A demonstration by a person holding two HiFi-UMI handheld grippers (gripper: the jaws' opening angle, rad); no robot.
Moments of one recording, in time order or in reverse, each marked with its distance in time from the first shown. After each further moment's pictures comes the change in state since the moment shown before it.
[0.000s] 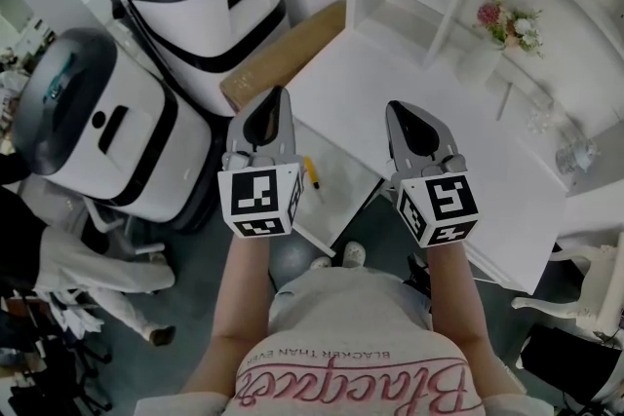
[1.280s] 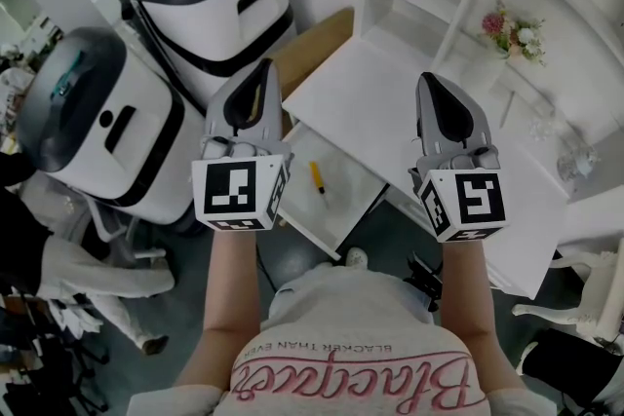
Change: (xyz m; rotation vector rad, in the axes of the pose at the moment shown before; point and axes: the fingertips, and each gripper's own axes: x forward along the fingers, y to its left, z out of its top) left arm -0.010 0.026 0.074 0.083 -0.172 -0.029; right arm -0.011 -0.018 0.080 -0.115 -0.195 -0.105
